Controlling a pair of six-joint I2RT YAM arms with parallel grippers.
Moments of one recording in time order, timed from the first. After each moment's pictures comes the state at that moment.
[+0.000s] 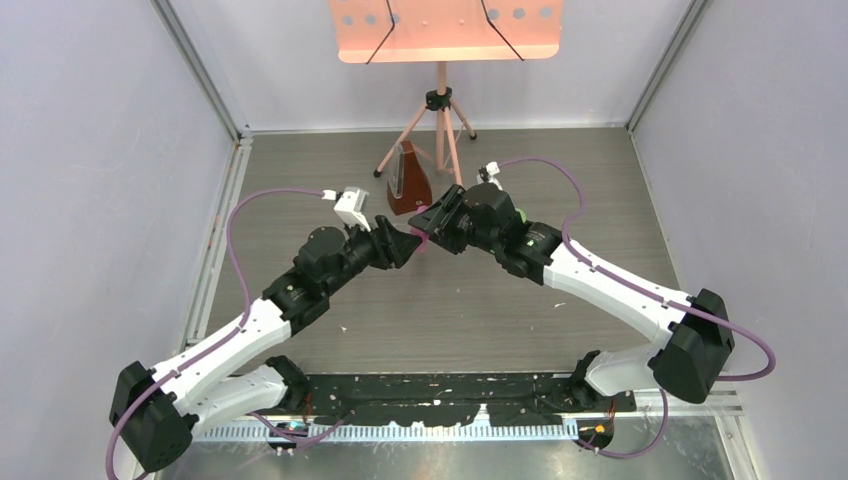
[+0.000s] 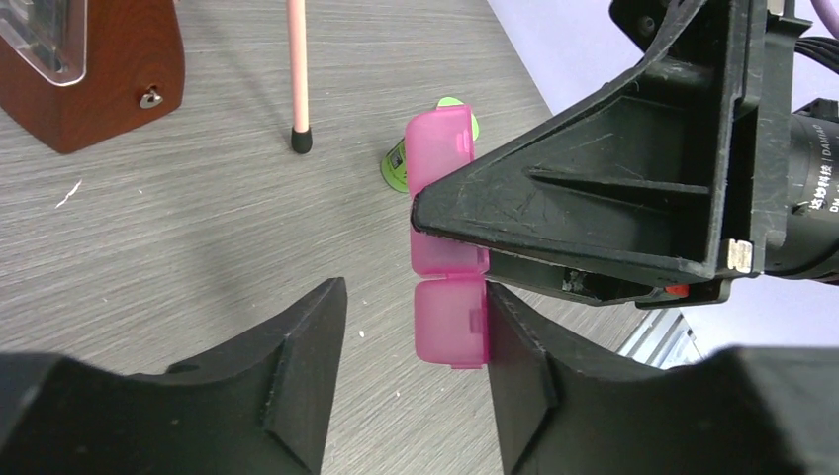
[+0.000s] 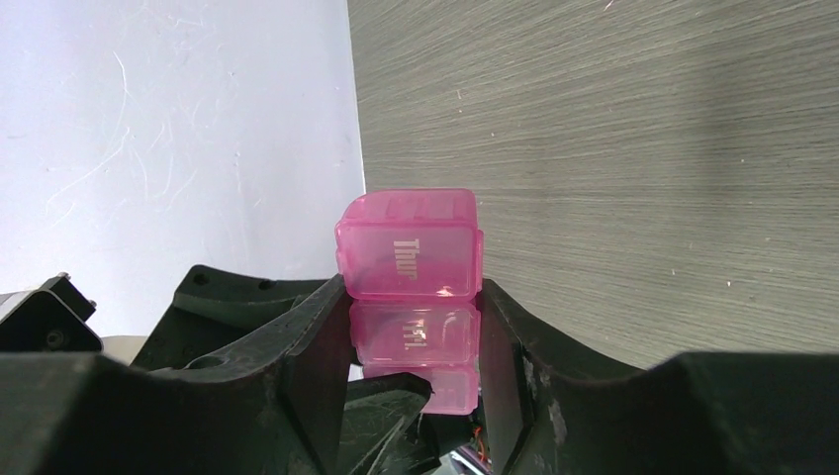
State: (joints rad) left arm -0.71 0.94 0.67 0.12 -0.01 -0.59; right arm 0.83 1.34 1.11 -0.24 0.08 1.23
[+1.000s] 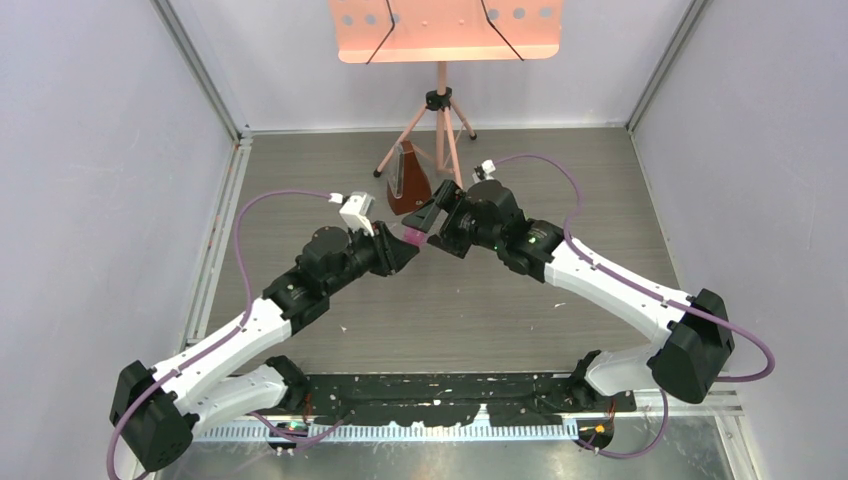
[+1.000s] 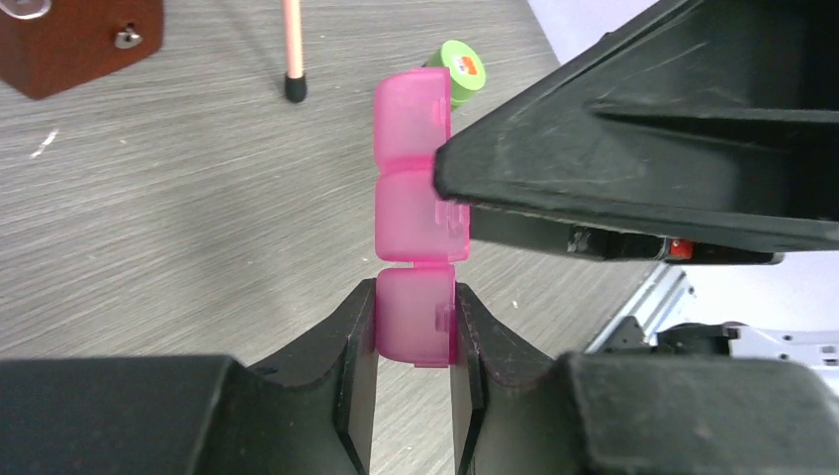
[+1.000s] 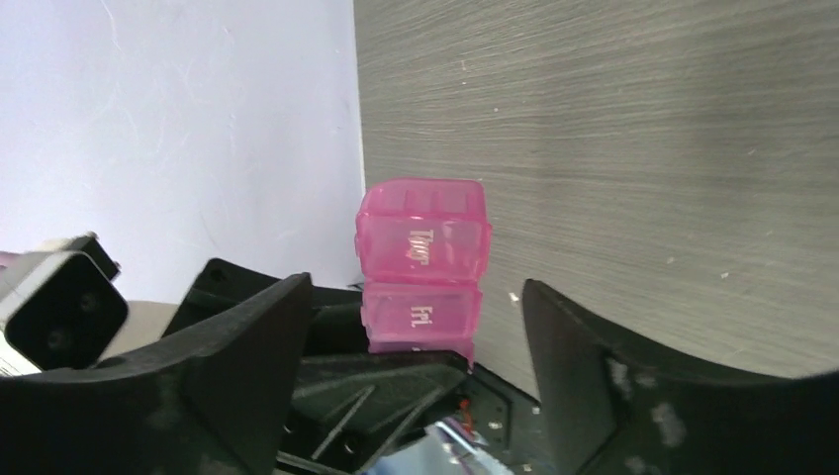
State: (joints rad) left arm -0.72 0.95 0.67 0.05 0.06 -0.61; right arm 0.80 1.34 1.11 -0.23 -0.01 1.20
